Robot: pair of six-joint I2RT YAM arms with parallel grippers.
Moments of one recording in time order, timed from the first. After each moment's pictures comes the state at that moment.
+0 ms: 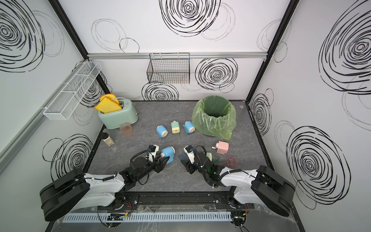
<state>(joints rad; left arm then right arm) -0.80 1.26 0.10 0.81 -0.07 -0.38 0.95 1.24 0.28 0.44 0.10 0.25</state>
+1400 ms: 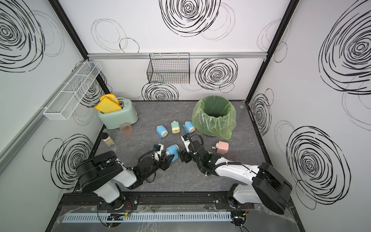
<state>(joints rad) -0.86 1.66 0.16 1.19 -0.16 -0.44 0.90 1.25 0.58 0.13 0.14 0.30</state>
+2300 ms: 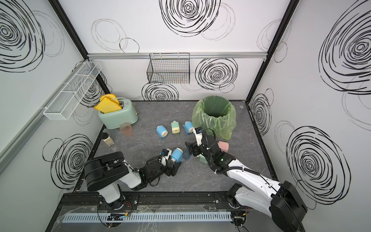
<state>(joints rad) -0.99 1.70 0.22 1.08 -0.21 -0.40 0.74 1.04 0.56 0.01 0.07 0.27</state>
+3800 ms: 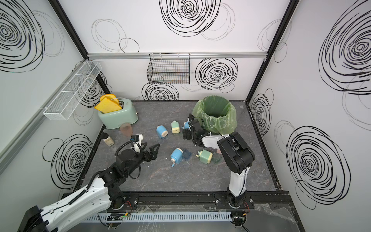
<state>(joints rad) -0.67 0.72 0.32 0.09 -0.22 -0.52 0.58 1.85 0.97 0.17 0.12 0.26</state>
